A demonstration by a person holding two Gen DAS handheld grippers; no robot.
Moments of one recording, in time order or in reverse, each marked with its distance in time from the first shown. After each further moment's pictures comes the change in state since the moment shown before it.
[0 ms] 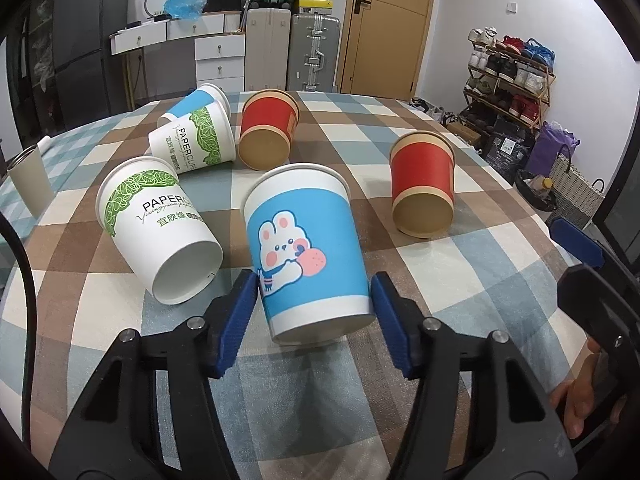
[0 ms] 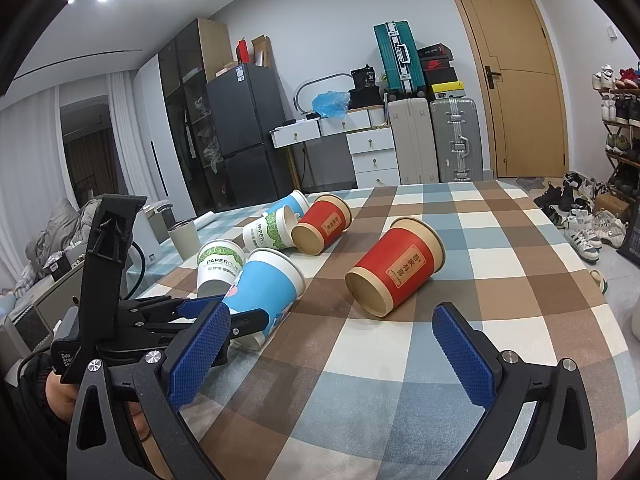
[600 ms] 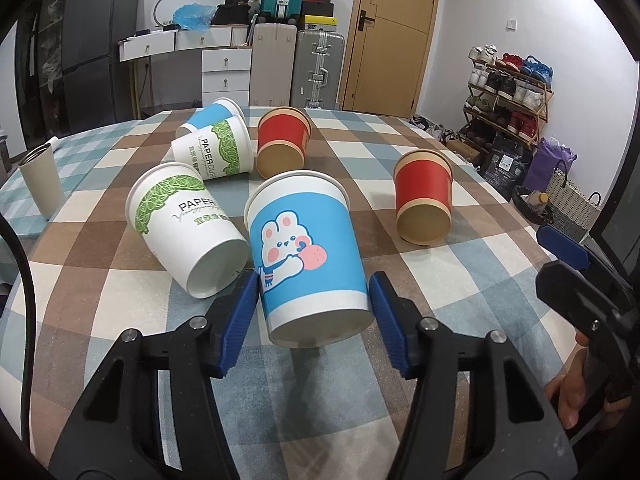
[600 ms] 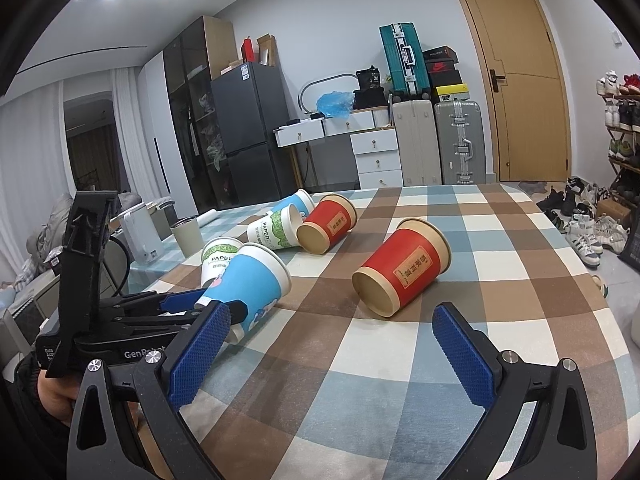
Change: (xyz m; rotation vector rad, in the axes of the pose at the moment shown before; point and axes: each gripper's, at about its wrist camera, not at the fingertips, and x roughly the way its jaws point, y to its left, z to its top) left arm -0.028 0.014 -0.010 -0.023 -0.063 -0.005; right arm 0.002 0.005 -0.001 -0.021 0.000 0.006
